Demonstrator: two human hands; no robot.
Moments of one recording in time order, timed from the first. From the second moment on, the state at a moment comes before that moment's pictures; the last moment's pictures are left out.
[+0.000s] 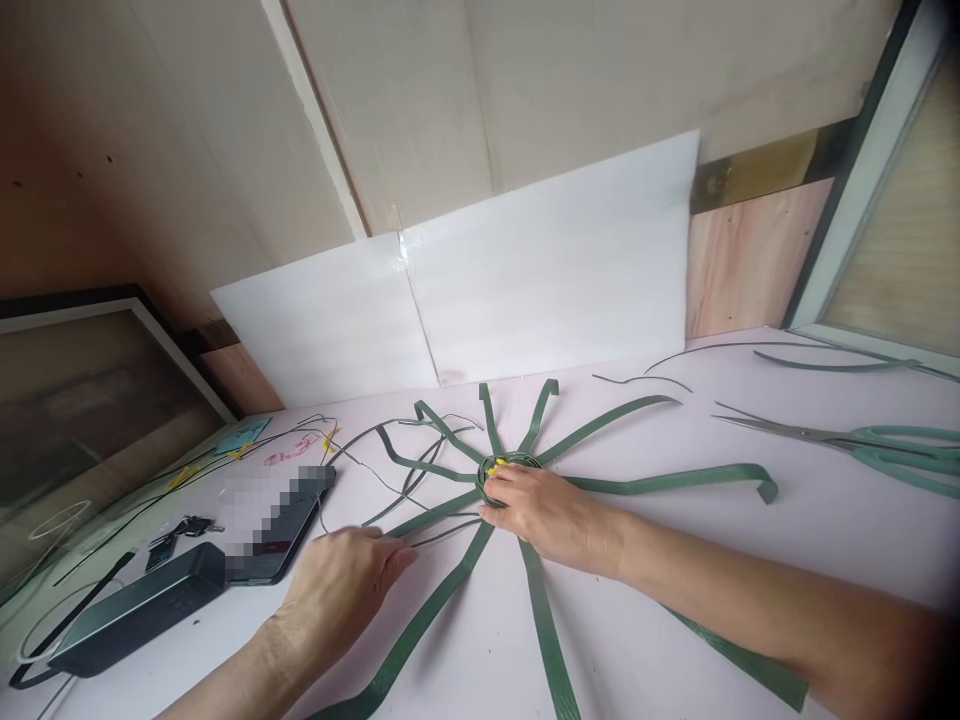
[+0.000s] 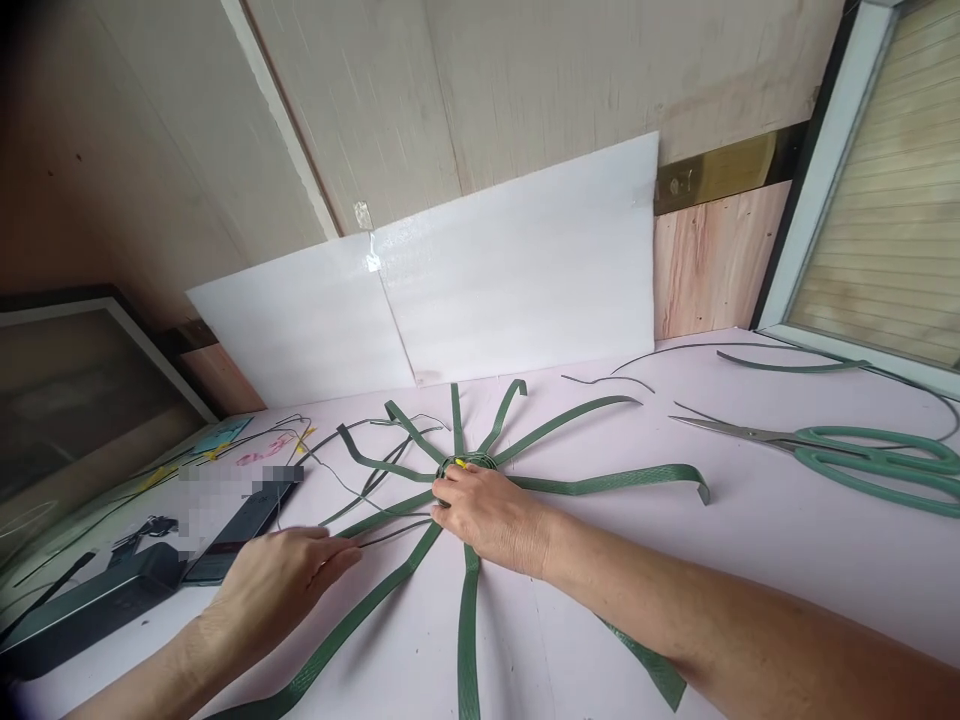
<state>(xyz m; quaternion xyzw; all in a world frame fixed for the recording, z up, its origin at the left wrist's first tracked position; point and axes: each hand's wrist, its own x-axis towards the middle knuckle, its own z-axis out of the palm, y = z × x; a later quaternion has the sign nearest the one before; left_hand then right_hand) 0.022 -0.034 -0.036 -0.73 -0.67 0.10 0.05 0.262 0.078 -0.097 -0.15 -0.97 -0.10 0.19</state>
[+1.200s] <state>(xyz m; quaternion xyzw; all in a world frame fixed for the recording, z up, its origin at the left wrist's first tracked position) 0.026 -0.011 0.021 -0.78 -0.61 0.11 -0.09 0.264 0.076 -0.095 -0.13 -0.96 -0.15 0.18</state>
